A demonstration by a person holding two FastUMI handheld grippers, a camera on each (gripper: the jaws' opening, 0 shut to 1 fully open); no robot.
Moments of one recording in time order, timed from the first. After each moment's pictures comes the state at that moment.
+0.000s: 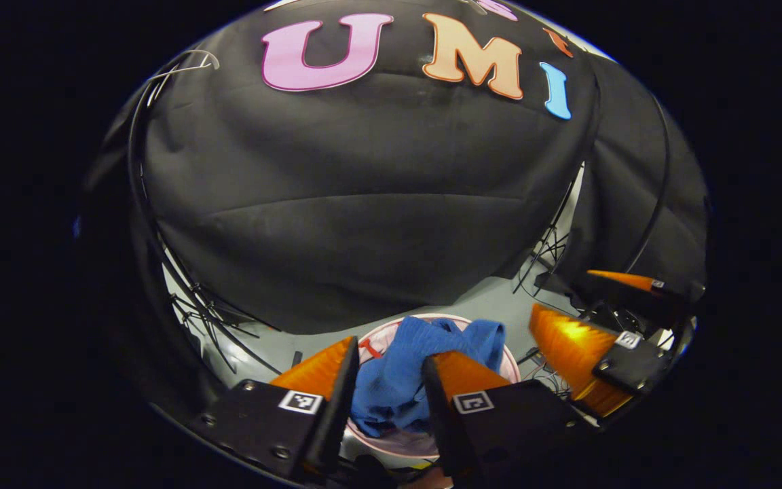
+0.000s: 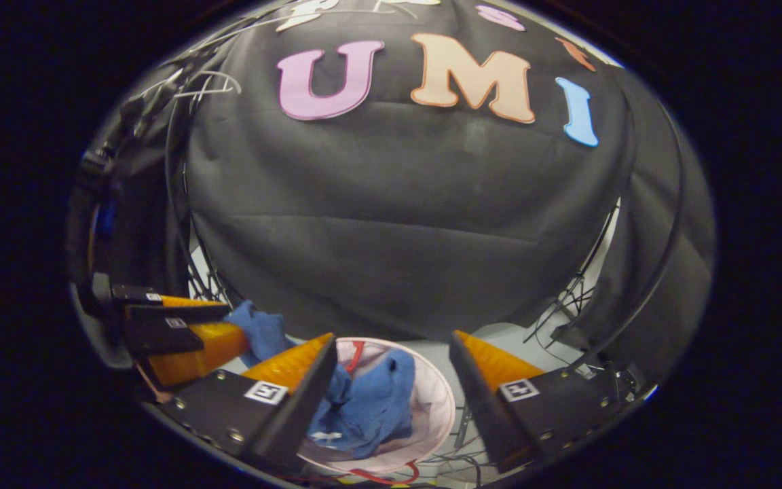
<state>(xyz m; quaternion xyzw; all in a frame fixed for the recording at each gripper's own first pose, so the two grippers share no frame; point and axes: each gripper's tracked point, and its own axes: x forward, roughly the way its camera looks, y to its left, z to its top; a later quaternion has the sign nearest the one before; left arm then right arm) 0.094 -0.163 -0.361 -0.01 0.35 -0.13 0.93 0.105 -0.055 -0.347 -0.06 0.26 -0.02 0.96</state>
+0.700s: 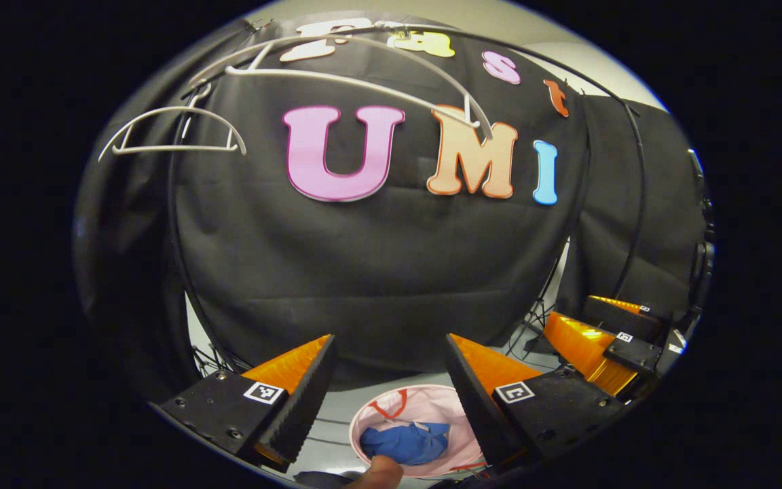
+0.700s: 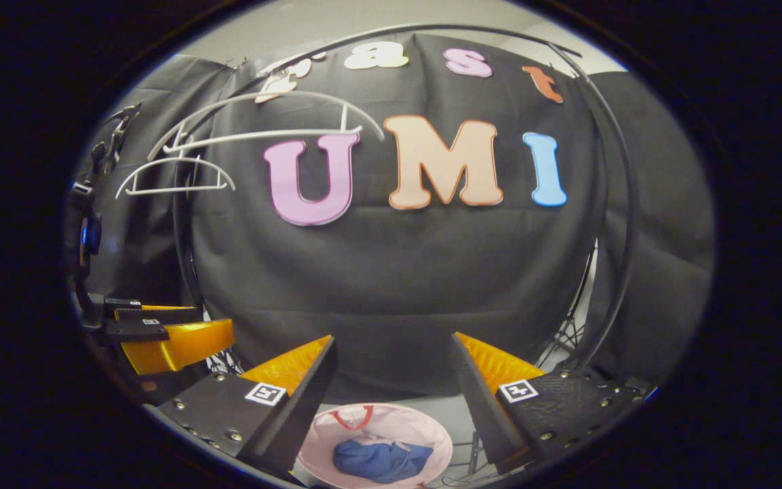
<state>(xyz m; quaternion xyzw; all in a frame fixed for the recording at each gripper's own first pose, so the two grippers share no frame) 0.098 -0.122 -0.142 -0.04 0.15 -0.13 0.98 0.102 -0.051 -0.163 -0.02 0.11 -0.04 0.99</state>
